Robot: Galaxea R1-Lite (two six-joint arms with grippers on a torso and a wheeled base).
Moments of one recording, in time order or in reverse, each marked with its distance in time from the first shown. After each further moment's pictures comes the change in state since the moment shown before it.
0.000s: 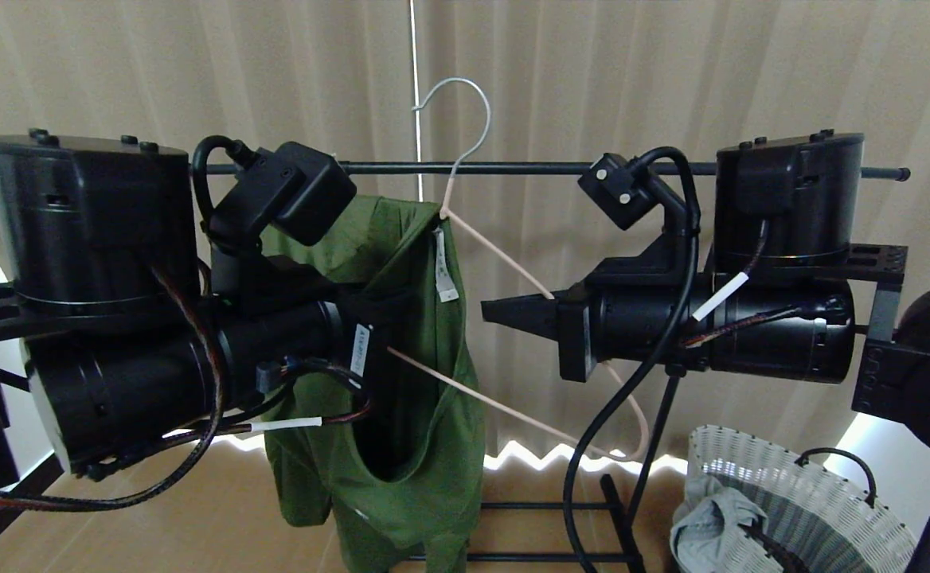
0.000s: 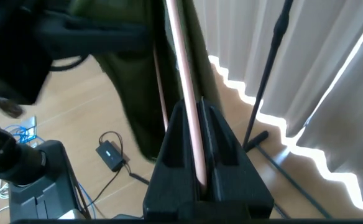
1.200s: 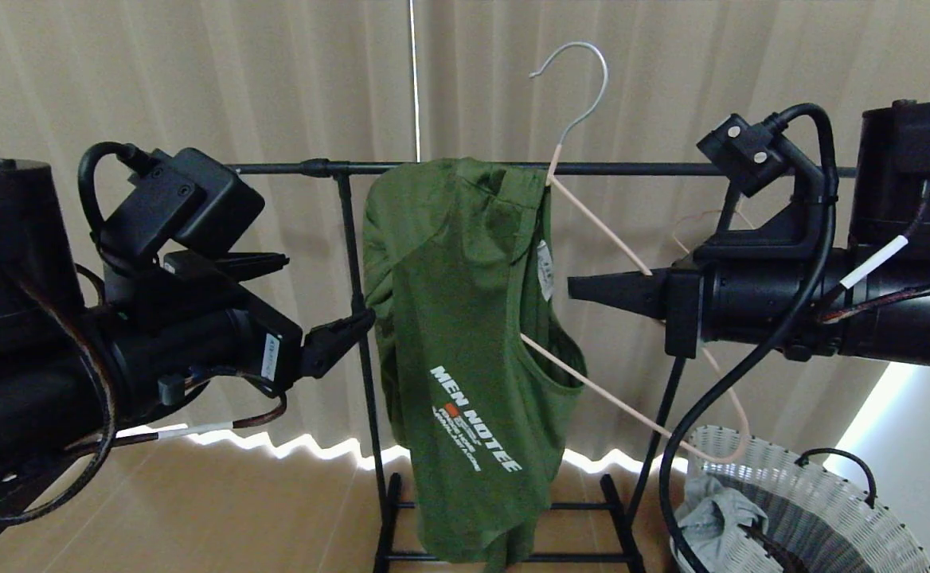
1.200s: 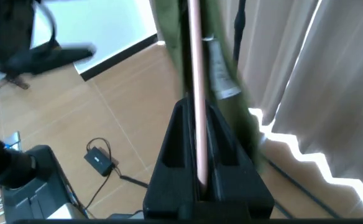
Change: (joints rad) left arm 0.145 -0.111 0.126 -0.061 0.002 0.175; right arm -0.118 -0.159 0.053 0.123 0.005 -0.001
